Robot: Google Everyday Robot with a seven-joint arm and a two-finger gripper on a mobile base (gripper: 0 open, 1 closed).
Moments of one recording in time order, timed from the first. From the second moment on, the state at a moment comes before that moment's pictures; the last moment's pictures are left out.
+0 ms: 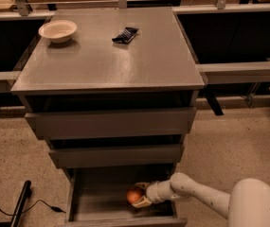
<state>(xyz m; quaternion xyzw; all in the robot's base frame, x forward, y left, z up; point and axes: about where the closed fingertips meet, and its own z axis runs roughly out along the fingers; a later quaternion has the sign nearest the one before) 0.524 -0.019 0.198 -0.60 0.67 0.28 0.34</state>
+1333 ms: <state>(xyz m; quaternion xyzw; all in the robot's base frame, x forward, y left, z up) 0.520 -0.013 0.166 -0.59 0.68 0.30 0.32</state>
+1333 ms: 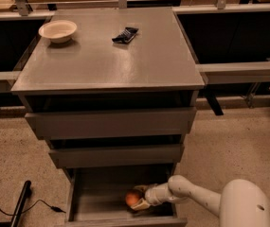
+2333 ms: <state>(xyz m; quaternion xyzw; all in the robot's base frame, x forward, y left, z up) 0.515 -0.007 0.164 -0.59 0.68 0.31 0.32</state>
